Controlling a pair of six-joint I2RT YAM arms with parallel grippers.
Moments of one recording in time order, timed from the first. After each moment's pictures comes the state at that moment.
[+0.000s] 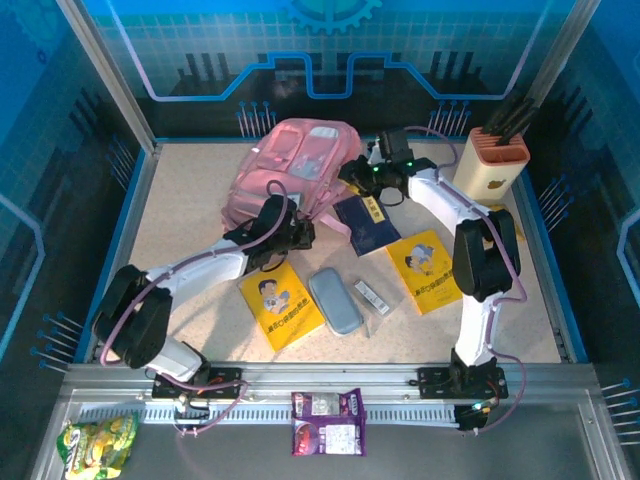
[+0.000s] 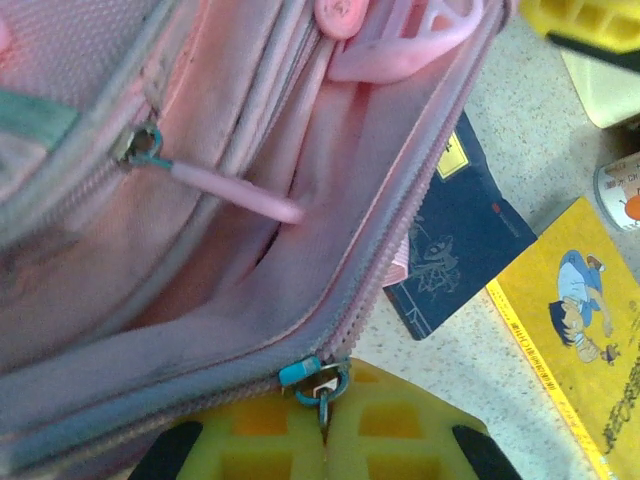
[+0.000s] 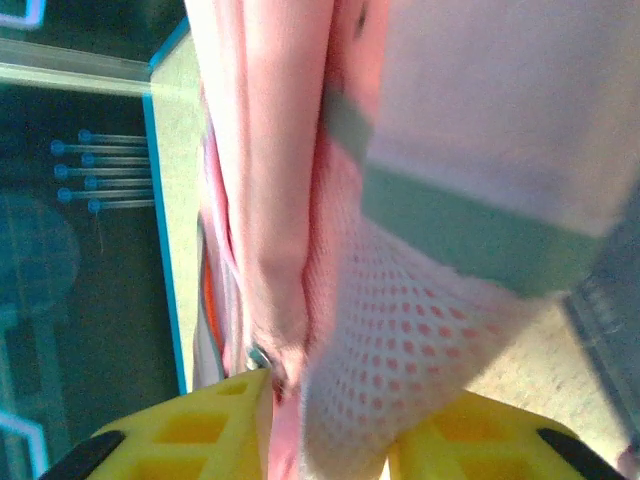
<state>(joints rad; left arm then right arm) -0.57 1.52 0.95 -0.13 0.04 -0.62 0.32 1.97 1.62 -0.43 -0.50 0.84</state>
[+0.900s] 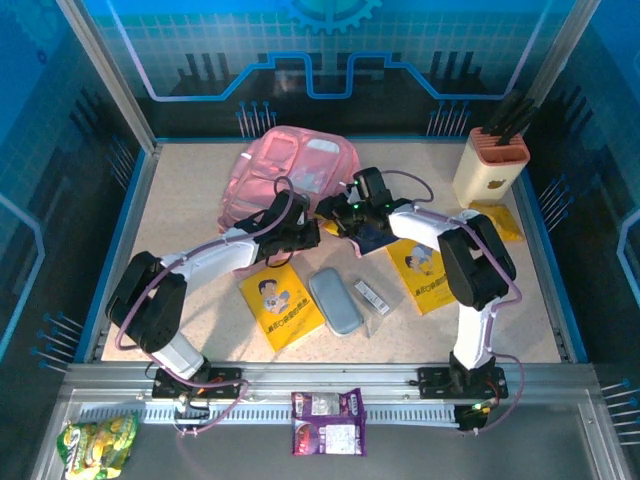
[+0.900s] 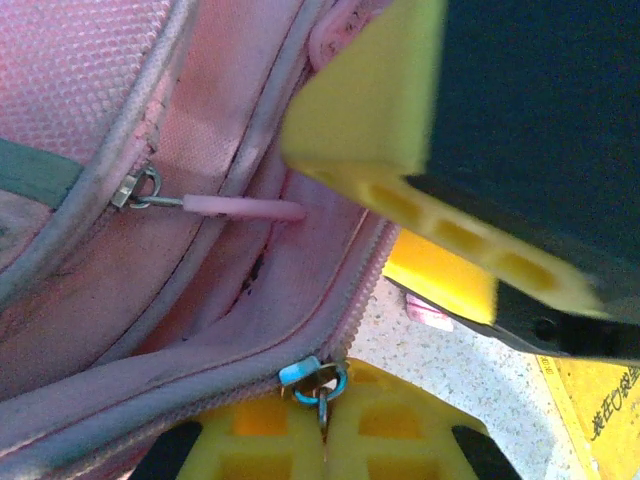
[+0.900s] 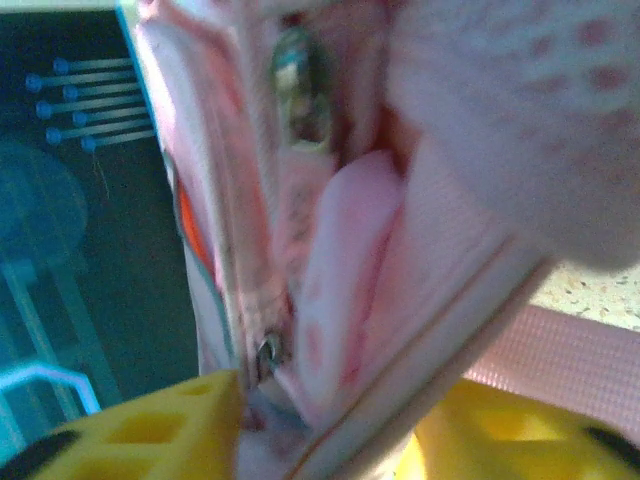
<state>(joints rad) -0.57 1.61 1.05 -0.28 0.09 -0.69 0.48 1.94 1.26 -0.07 -0.57 1.17</state>
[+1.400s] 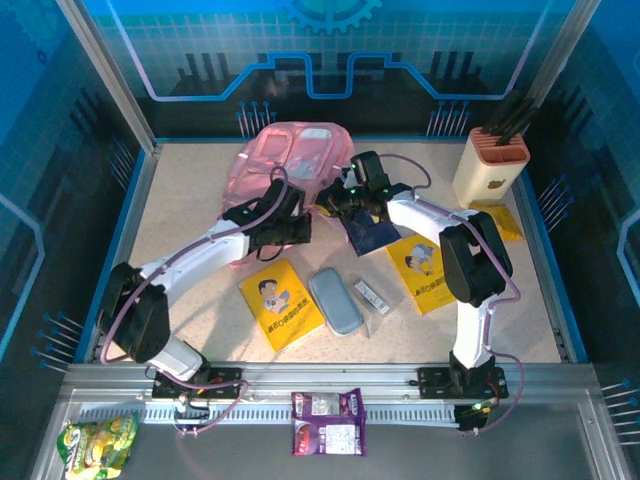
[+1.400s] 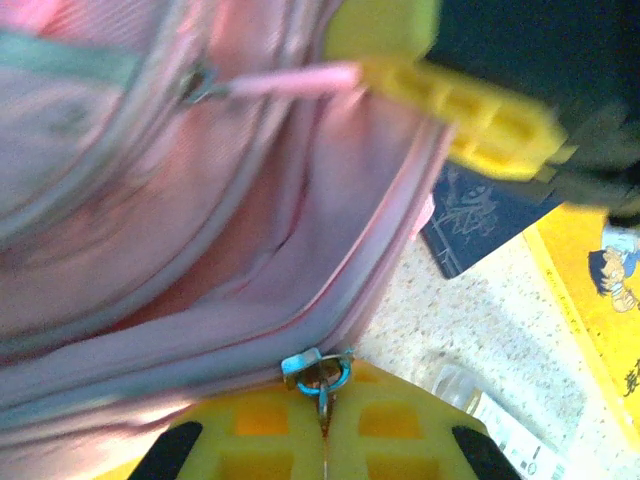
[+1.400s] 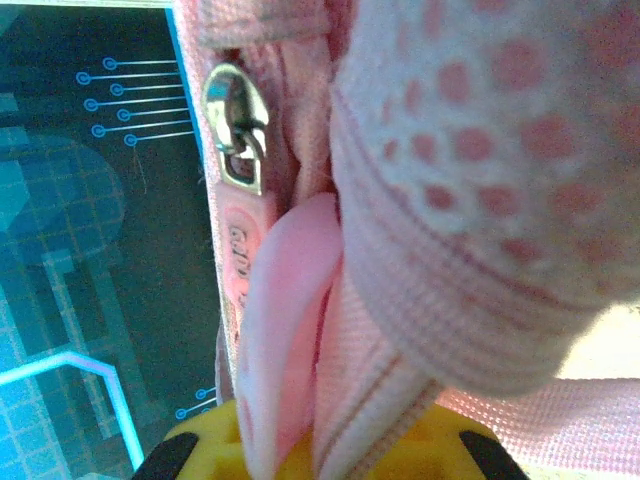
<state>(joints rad) -0.56 1.51 1.16 -0.58 0.03 -0.58 0.46 1.96 1.44 -0.18 -0.60 1.10</state>
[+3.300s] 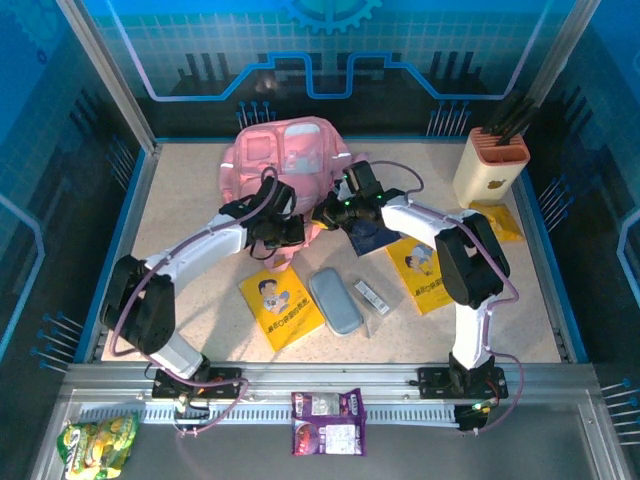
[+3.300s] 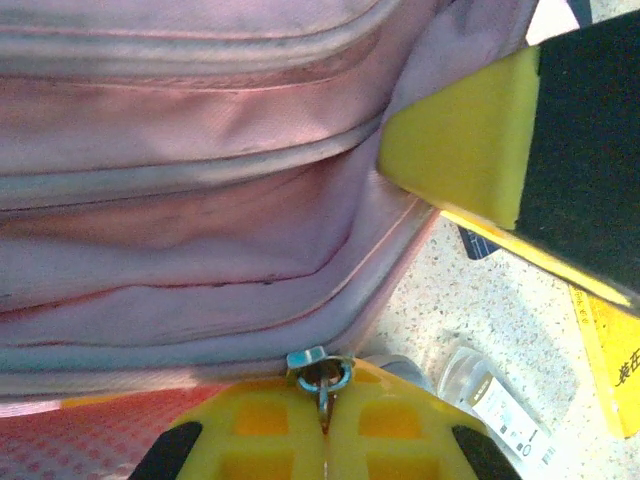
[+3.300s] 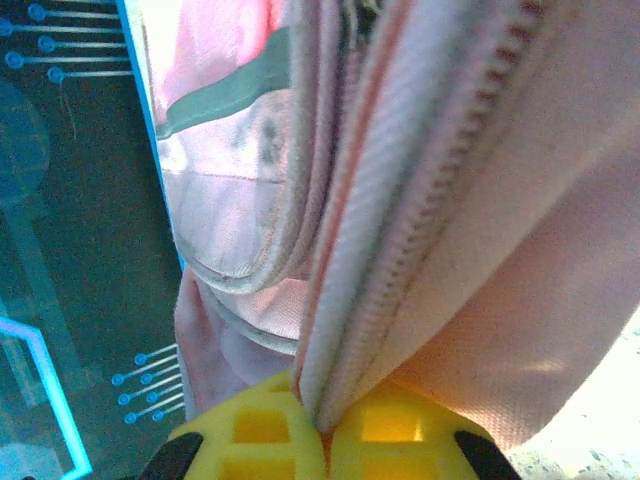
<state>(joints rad) -0.48 1.56 1.16 -0.61 0.14 -0.62 0.51 1.96 1.41 -0.27 -0.59 0.96</state>
